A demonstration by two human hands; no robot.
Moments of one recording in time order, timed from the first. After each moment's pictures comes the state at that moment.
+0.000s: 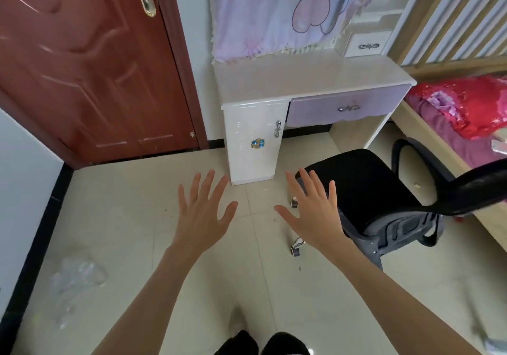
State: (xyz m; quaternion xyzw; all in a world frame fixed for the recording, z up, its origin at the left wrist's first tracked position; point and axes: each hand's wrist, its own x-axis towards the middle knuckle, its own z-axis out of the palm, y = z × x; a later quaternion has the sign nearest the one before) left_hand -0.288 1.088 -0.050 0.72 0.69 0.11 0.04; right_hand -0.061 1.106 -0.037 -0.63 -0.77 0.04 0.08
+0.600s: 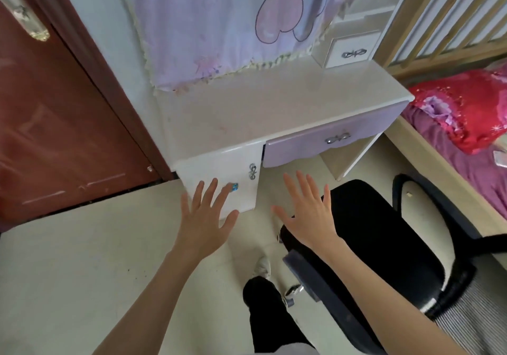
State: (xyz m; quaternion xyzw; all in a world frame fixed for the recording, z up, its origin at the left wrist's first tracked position) left_hand -0.234 1.429 -0.096 0.77 0.62 0.06 0.11; right_hand -0.011 1.424 -0.072 -0.70 -0.70 0.12 0.04
